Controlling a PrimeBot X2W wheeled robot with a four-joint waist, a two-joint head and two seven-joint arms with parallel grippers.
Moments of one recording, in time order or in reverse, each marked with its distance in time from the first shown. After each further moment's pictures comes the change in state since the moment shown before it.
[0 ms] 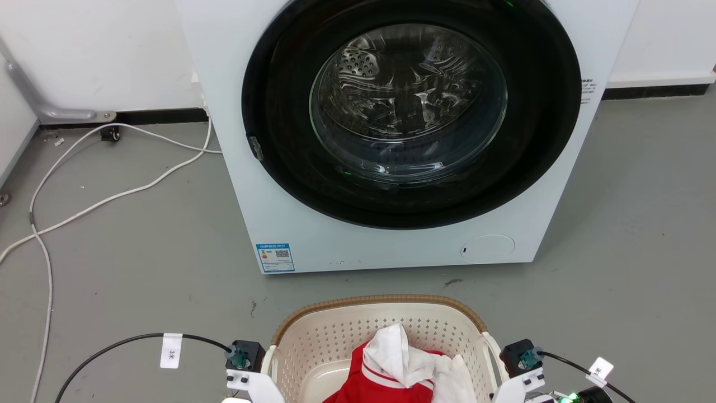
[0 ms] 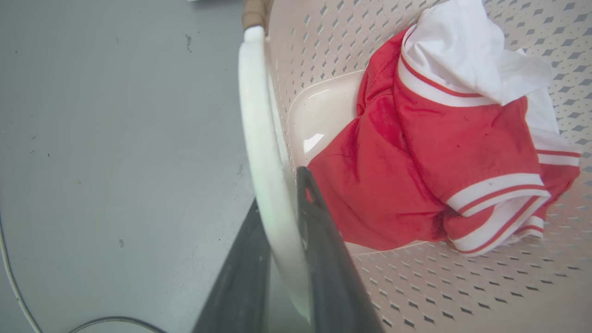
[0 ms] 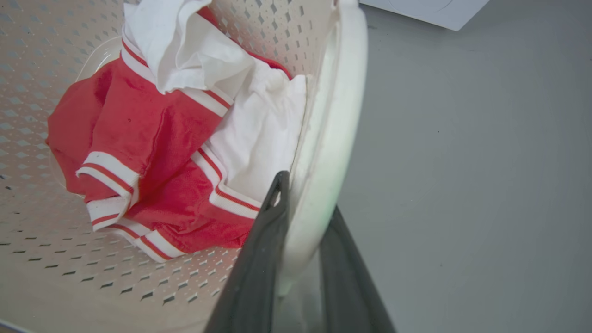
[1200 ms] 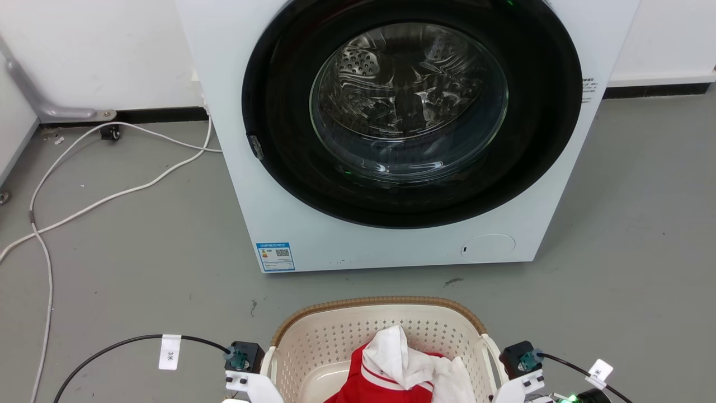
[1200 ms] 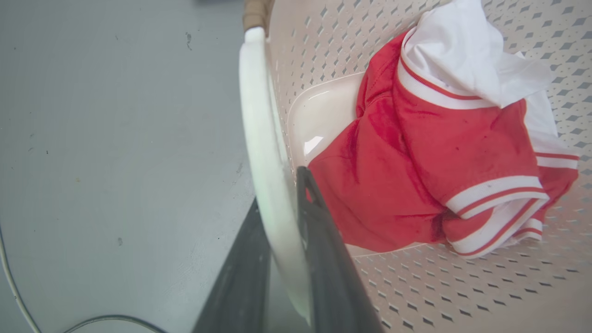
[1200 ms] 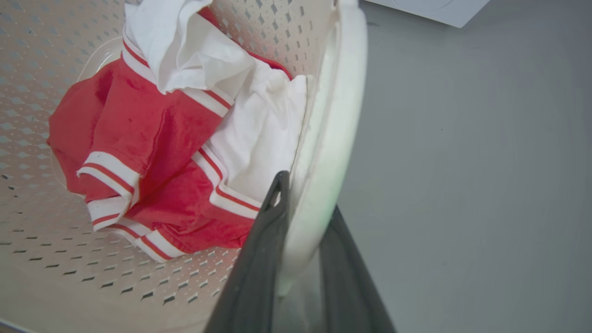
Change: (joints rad) left arm 0.000 0.004 -0.022 0.005 -0.027 0.000 -0.008; right arm 0.004 0.000 0.014 0.000 0.017 0.000 -0.002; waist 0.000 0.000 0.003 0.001
